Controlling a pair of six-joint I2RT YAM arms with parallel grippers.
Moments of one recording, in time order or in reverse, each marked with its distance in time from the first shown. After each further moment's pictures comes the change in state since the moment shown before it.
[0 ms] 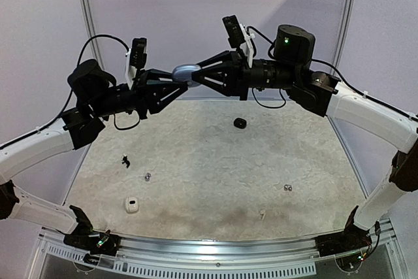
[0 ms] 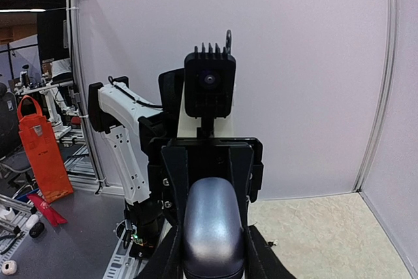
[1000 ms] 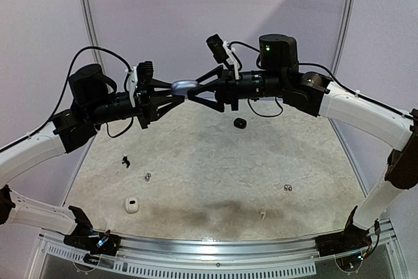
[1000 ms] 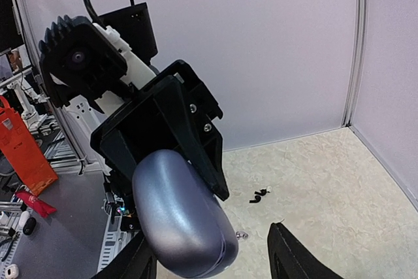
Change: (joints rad) left arm -0.013 -0.072 -0.016 -0.283 -0.182 0.602; right arm 0.010 0.046 0.032 -0.219 0.144 -0.022
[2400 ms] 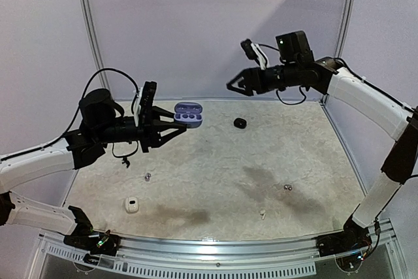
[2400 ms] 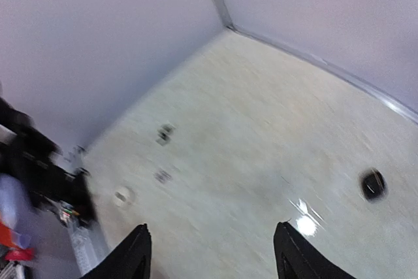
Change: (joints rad) left arm 0.021 -0.011 -0.231 0.179 0.132 -0.402; right arm -0.241 0.034 0.097 -0.357 0.103 0.149
